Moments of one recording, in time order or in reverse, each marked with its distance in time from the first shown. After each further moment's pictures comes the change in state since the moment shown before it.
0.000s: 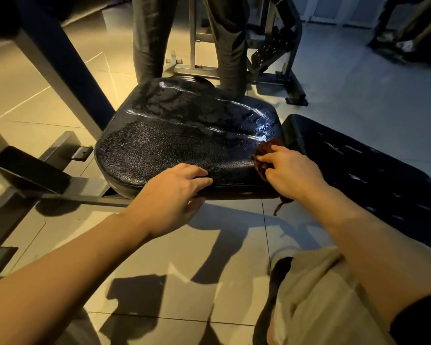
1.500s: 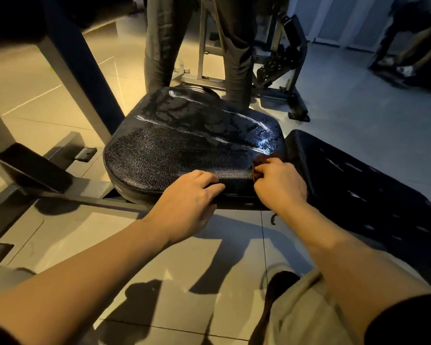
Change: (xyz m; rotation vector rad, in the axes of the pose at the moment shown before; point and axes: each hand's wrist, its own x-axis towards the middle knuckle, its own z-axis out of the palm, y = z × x) left_hand 0.010 0.012 0.016 0.020 0.061 -0.023; right_hand 0.005 -0.023 0.013 0.050 0.127 0.093
